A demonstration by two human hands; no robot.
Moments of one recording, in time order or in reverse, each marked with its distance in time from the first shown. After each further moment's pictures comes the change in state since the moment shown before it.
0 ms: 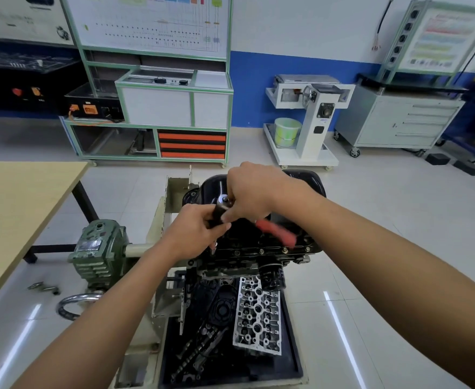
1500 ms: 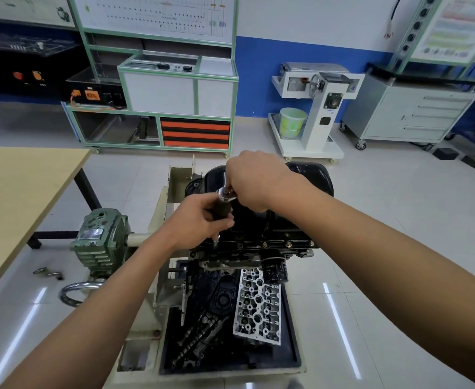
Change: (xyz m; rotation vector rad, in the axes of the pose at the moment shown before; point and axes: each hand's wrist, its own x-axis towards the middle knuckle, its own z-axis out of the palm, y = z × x) left_hand 0.004 -0.002 -0.004 -0.172 -0.076 -0.052; right_hand 0.006 -0.010 0.000 -0.081 0.055 0.044
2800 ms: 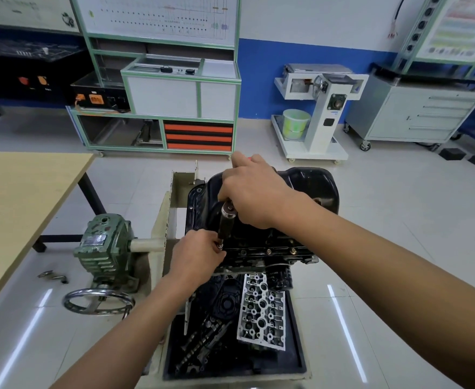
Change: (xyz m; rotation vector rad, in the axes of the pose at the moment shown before) left_hand -0.017 -0.041 0.040 0.656 0.277 -0.243; right_hand 0.006 0.003 0.018 -0.161 0.079 -0.258
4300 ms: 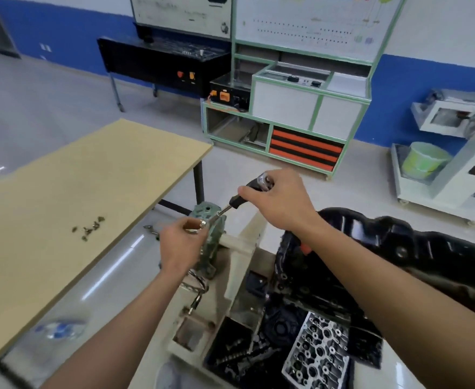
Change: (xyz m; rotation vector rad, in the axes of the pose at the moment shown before) left_hand -0.025 -0.141 -0.095 -0.421 0.639 -0.510; right_hand 0.123 -0.080 0.009 1.281 0.197 0.102
